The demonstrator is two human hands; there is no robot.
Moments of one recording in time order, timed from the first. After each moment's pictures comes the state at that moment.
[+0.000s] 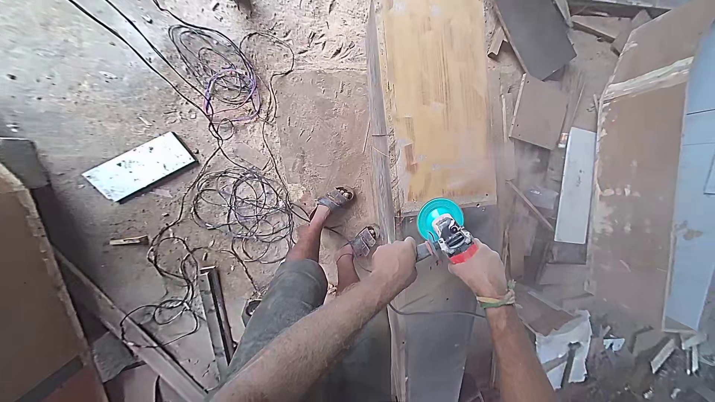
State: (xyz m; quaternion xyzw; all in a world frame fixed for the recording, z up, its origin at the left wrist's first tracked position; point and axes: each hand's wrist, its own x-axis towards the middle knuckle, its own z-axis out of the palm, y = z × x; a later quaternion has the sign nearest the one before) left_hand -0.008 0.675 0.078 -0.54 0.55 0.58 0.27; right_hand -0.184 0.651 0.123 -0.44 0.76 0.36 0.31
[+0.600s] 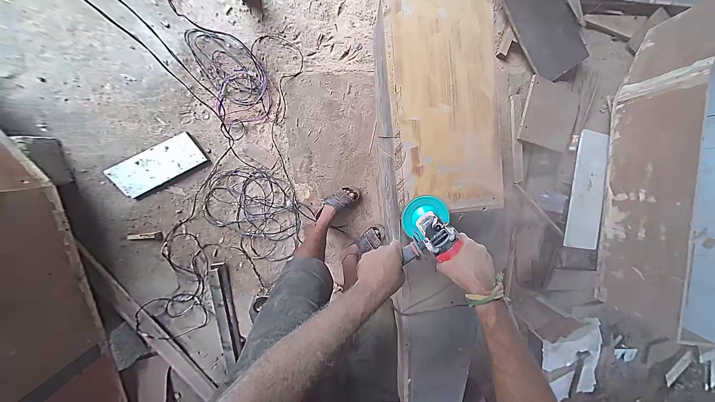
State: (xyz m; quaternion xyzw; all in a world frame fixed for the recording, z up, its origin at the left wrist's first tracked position) left_hand 0.024 0.684 0.083 -0.59 0.50 0.56 0.29; right_hand -0.147 0.636 0.121 -0.48 0.71 0.38 0.34
